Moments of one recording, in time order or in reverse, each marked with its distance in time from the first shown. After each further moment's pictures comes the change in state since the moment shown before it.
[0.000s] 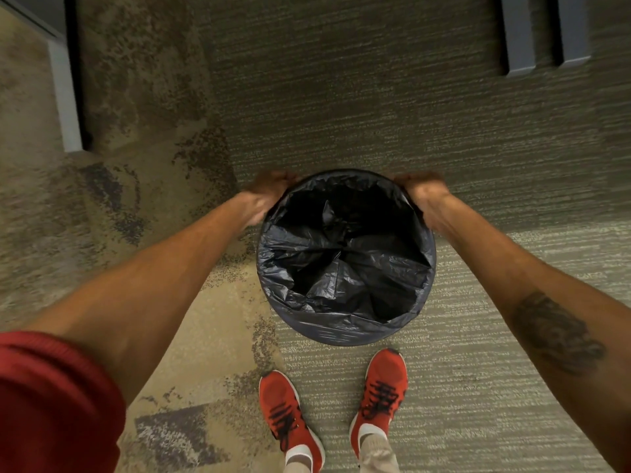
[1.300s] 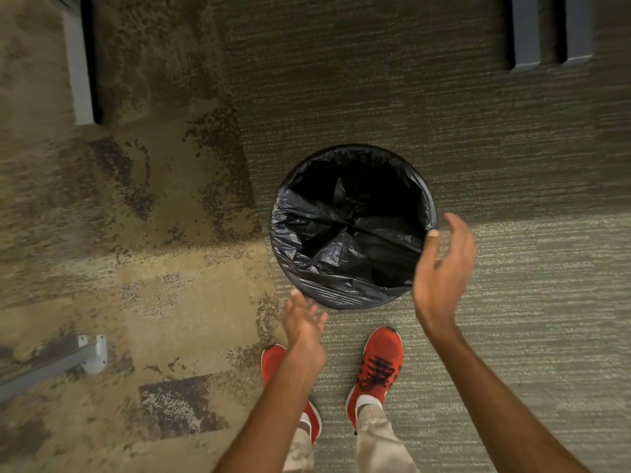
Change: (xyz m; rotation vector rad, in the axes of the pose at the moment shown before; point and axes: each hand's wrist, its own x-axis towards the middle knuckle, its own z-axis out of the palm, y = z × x) left_hand -0.206 -0.116 0.128 -1.035 0.424 -0.595; right_hand -0.167 0.103 0.031 -0.288 0.655 -0.517
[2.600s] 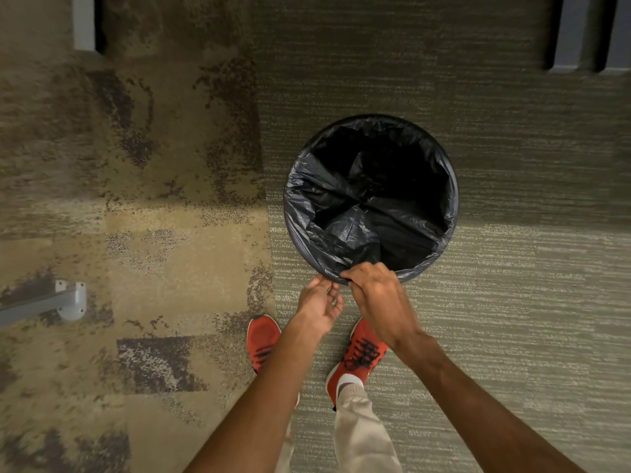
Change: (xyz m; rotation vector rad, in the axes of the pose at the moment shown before) left_hand 0.032 -0.020 -0.003 -0.128 -0.229 -0.358; right_hand -0.071 0.014 0.022 -0.418 -0.802 -0.609
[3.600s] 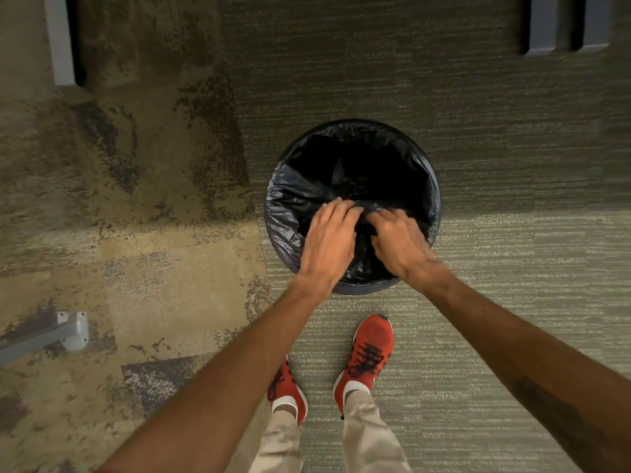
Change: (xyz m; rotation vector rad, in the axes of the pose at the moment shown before) left_hand -0.010 0.048 0.079 1.850 0.026 1.538; right_hand 0.079 0.059 -0.043 -0.311 -0.109 0.176
